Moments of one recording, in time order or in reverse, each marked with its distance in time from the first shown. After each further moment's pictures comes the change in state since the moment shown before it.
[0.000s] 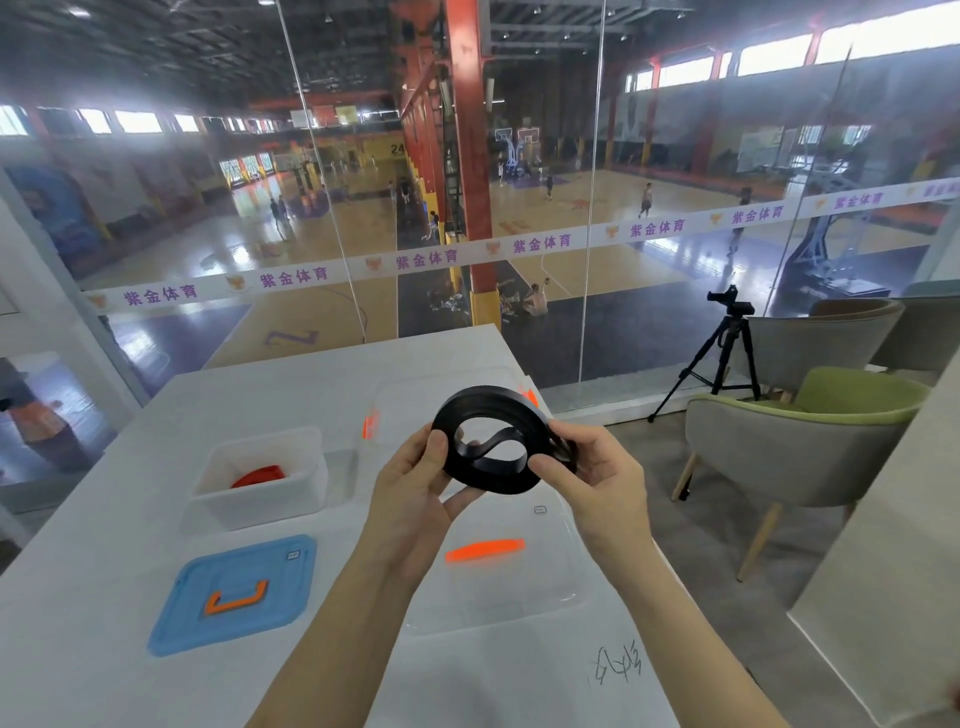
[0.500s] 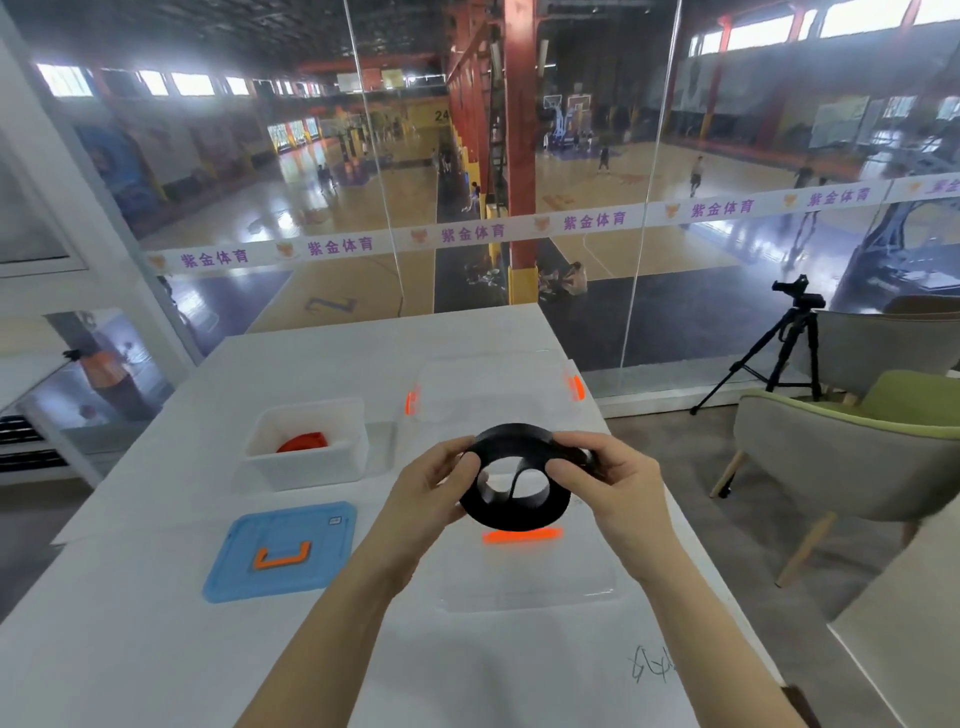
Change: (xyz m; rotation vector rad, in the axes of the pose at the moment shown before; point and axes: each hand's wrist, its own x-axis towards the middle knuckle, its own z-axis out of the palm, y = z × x) left_hand -0.001 0.015 -0.054 0.567 -0.052 -0.041; right_hand 0.014 0.024 0.027 -0.025 -0.142 0.128
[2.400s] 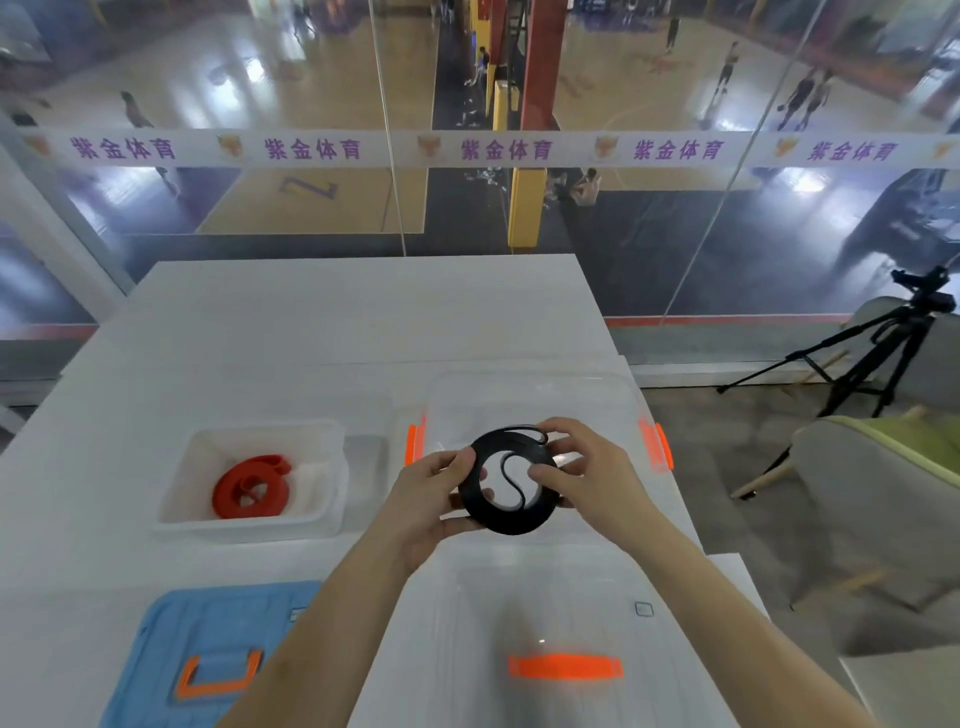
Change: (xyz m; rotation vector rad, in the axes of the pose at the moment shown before) left_hand 0.364 -0.094 -0.117 -0.388 0.090 -0.492; right_hand 0.344 0.161 0.104 -0.493 -0.215 0.396
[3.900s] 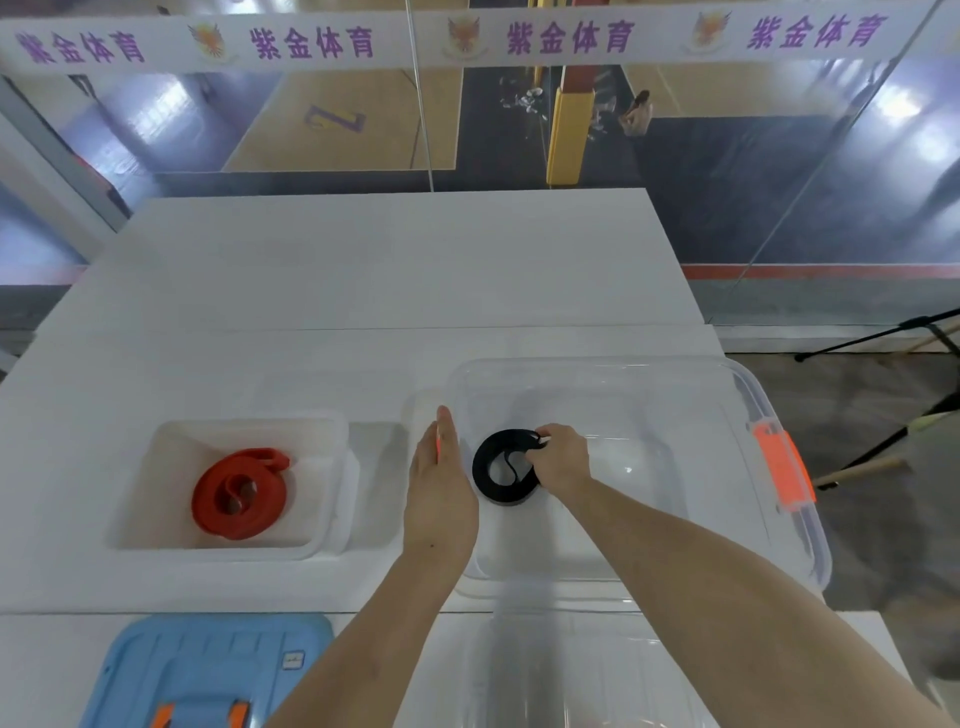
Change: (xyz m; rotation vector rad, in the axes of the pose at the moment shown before) left_hand 0.188 -0.079 -0.059 1.063 0.465 0.370; right_hand 0.250 0.184 0.147 -0.289 0.052 0.326
